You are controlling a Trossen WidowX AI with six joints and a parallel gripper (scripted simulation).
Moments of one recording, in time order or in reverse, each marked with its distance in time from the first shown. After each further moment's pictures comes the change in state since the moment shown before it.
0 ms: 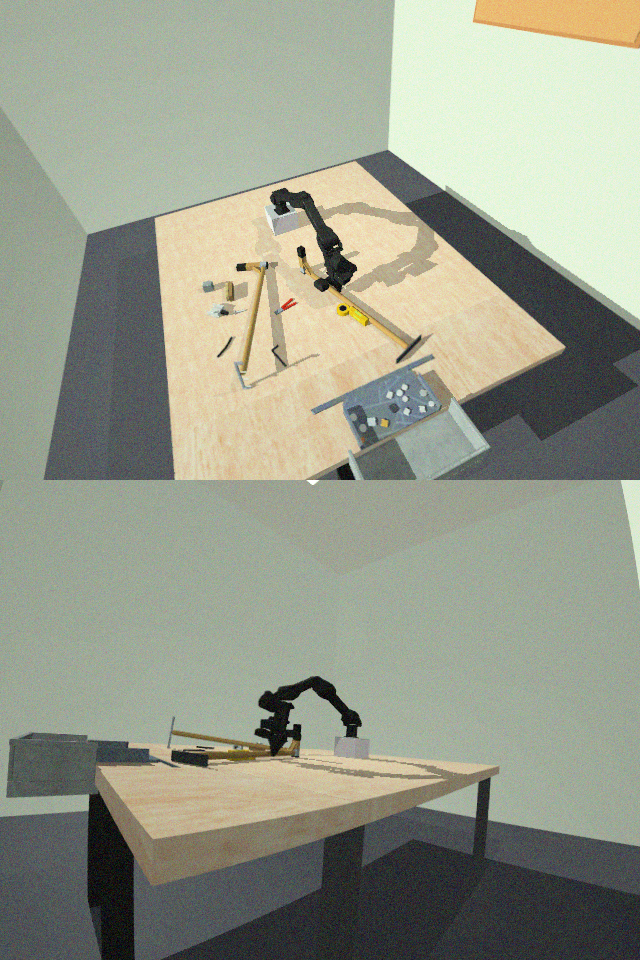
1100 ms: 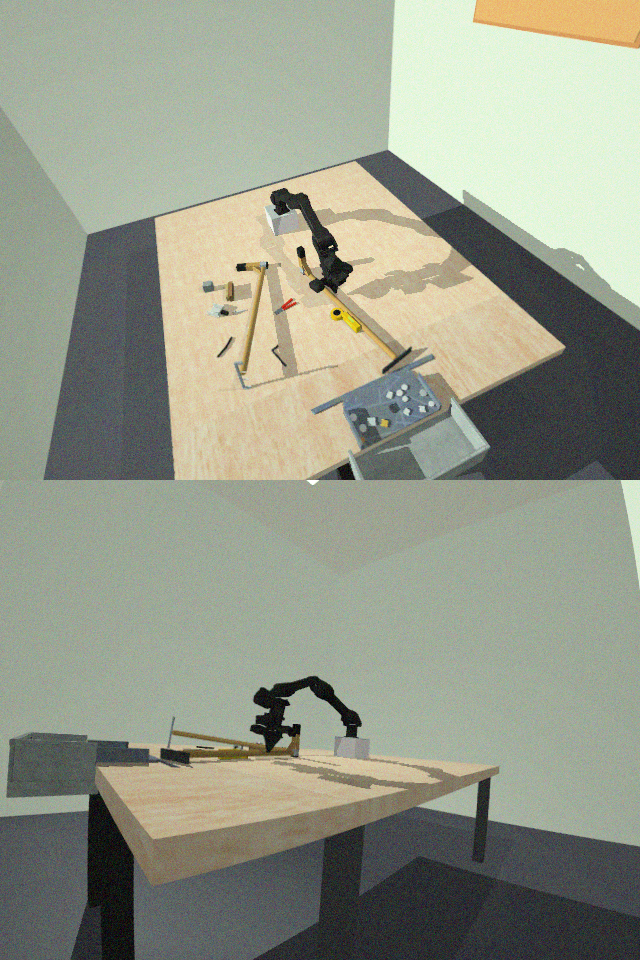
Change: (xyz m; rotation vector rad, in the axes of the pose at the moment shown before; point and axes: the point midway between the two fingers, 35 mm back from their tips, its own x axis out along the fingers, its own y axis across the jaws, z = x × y) arm -0.015 -0.023 0.006 -0.002 -0.013 -0.003
